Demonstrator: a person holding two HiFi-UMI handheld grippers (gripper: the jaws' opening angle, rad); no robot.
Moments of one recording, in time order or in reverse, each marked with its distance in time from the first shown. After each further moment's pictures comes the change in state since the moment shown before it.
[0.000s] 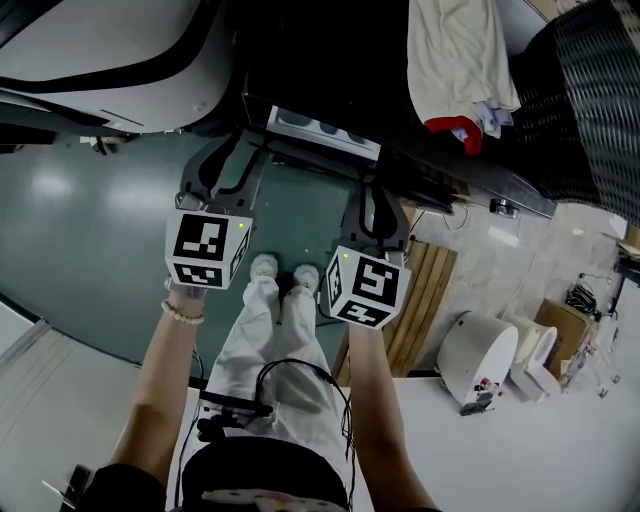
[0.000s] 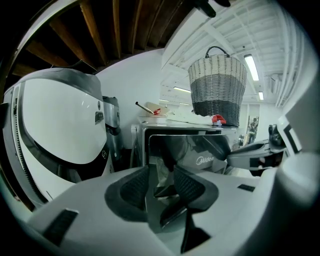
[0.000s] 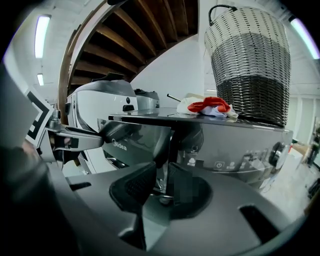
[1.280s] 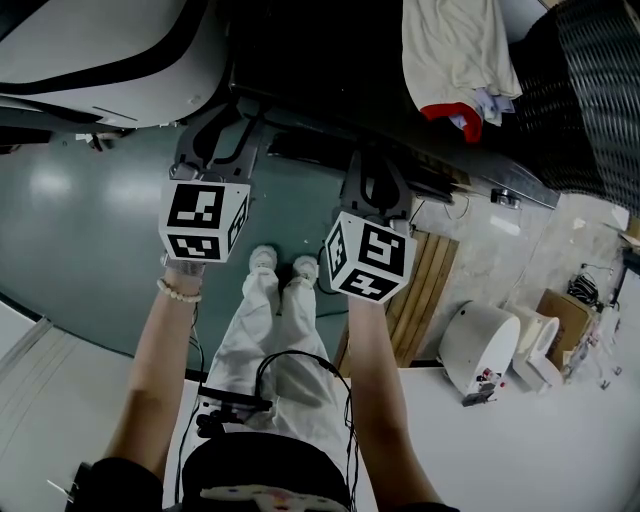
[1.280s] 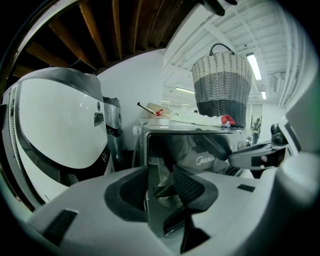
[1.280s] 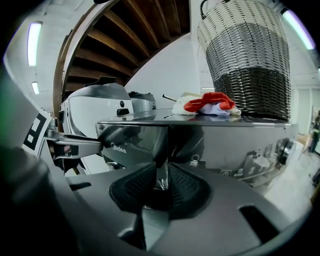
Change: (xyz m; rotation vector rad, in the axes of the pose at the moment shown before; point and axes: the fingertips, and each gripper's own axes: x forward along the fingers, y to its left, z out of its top) left arm 0.027 0.010 0.014 -0.004 -0.012 0.028; right arm 0.027 -0.009 0.015 0.079 -0.011 -0.001
